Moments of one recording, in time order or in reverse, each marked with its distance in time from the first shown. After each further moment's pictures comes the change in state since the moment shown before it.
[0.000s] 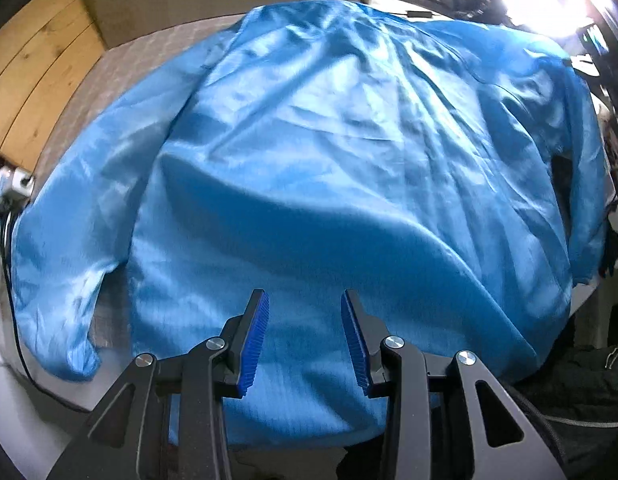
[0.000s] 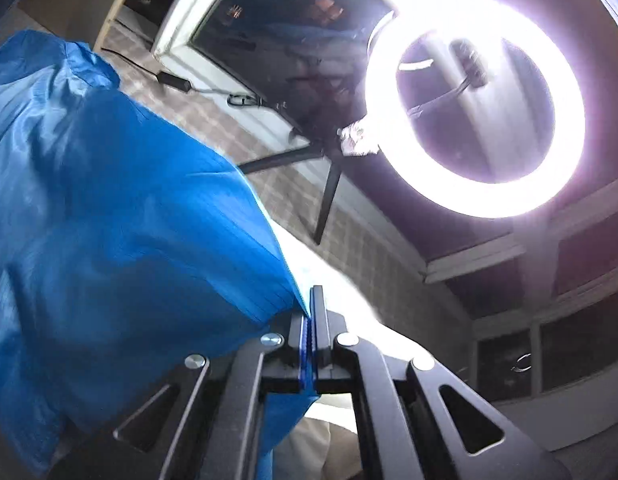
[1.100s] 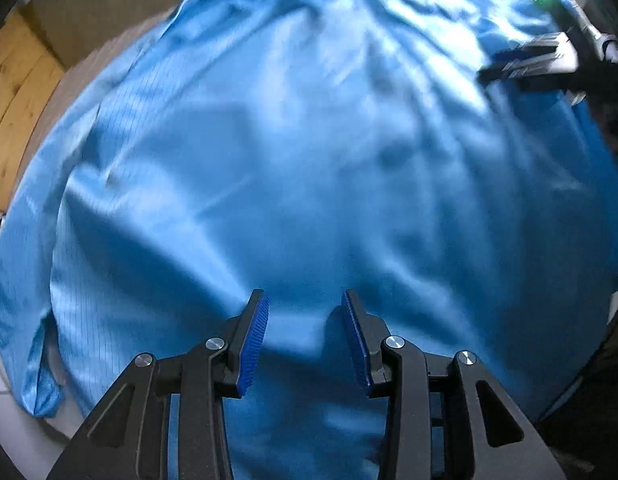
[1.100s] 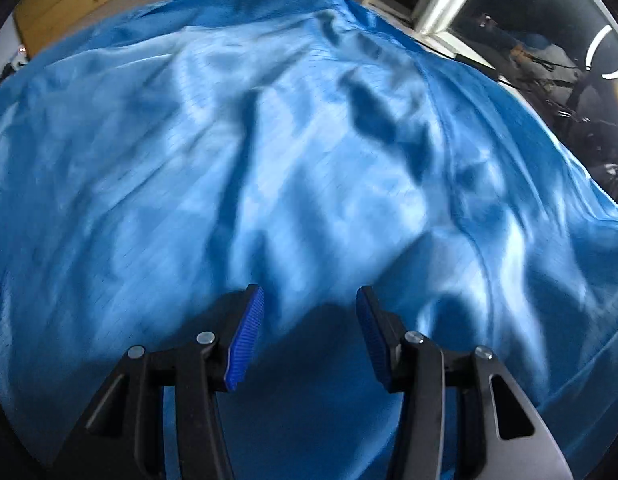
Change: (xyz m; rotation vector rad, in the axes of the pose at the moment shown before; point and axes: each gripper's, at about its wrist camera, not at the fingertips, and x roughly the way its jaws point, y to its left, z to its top) left arm 0.074 -0.059 0.021 0.103 0.064 0.093; right arm -0.012 0.254 -0.004 -0.074 0.001 0.560
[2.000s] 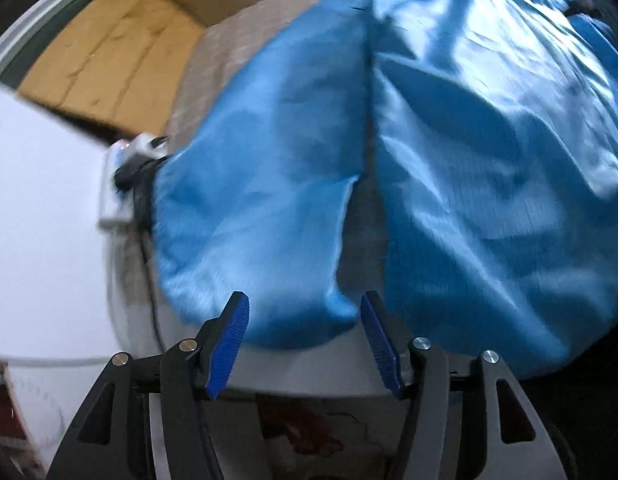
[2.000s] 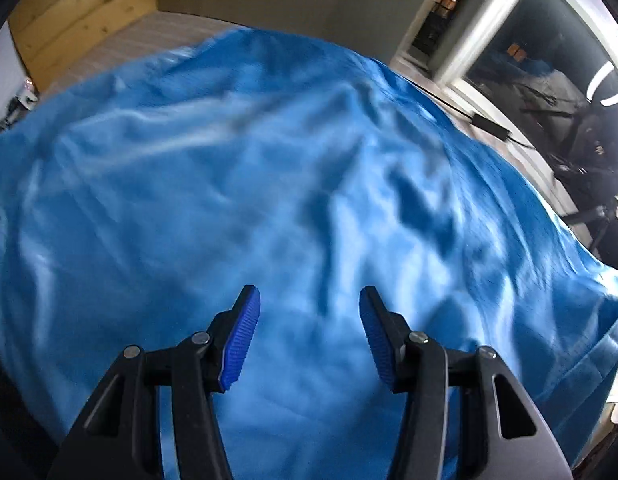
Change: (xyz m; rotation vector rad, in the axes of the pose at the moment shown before) left arm -0.054 0.181 -0.090 0.049 0.023 0.297; right arm -0.050 0.054 0.082 0.028 -0.031 0.039
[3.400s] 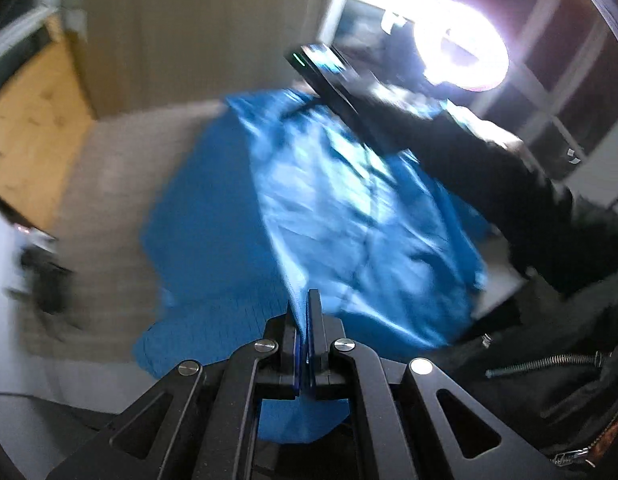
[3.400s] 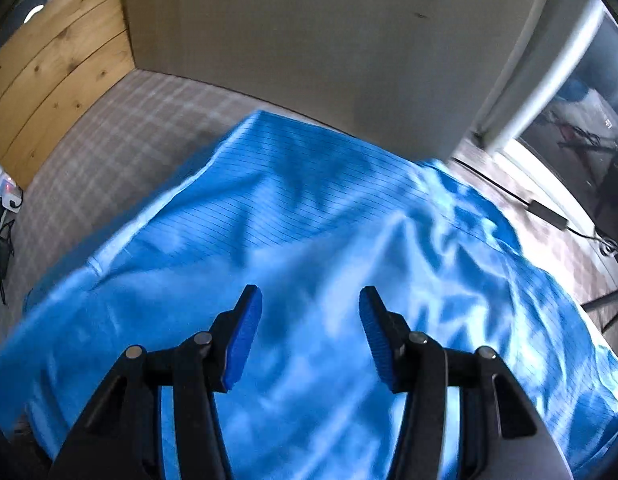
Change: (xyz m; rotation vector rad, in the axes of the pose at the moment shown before) left arm -0.185 -0.059 0.056 -0.060 -0.255 -0.596; right arm 0.029 0.001 0.123 0.109 -0.031 0.092
